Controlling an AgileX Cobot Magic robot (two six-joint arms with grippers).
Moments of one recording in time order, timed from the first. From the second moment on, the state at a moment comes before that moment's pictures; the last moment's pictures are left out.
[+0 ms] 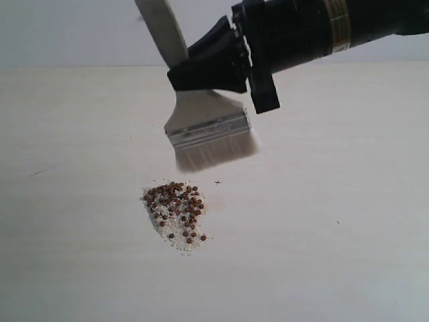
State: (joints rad) left arm -0.21 0.01 0.00 -0.50 0.16 0.57; right arm 0.35 1.74 -1.18 -1.74 -1.18 1.23
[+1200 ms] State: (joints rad) left arm -0.21 0.01 0.00 -0.50 0.16 0.57; right arm 0.45 2.10 -0.97 -1.58 -1.24 0.62
